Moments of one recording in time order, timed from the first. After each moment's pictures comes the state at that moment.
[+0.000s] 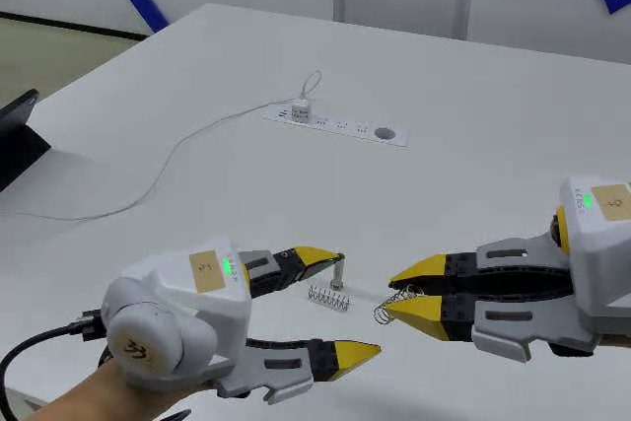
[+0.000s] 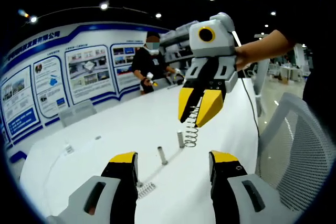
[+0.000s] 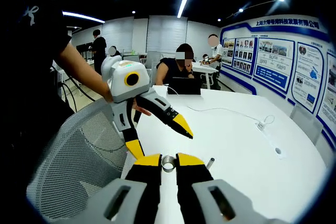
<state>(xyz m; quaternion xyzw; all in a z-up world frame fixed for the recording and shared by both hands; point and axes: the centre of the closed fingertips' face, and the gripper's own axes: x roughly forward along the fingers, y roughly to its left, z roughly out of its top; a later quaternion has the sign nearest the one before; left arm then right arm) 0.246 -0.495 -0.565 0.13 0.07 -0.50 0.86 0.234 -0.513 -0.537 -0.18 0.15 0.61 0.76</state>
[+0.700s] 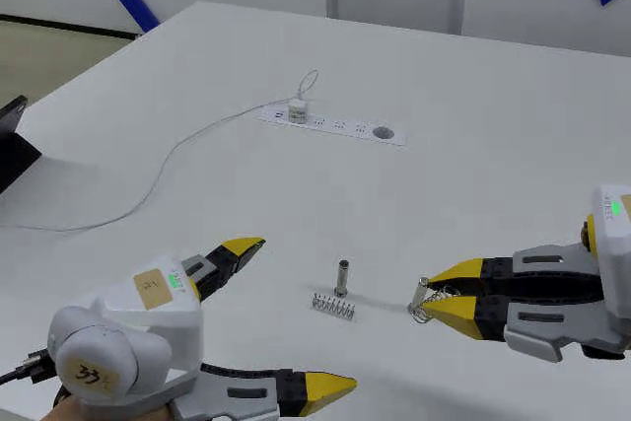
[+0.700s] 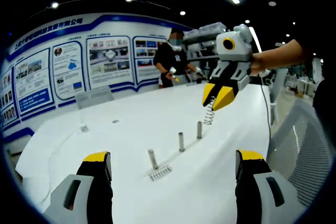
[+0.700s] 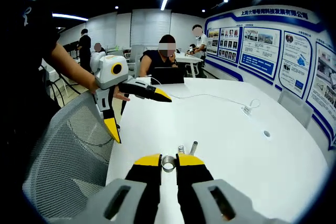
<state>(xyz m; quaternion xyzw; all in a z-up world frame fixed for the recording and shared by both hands) 0.267 -0.446 -0.580 0.08 0.10 -0.43 0.90 0.264 -0.544 -0.555 -0.18 0.19 0.55 0.79</state>
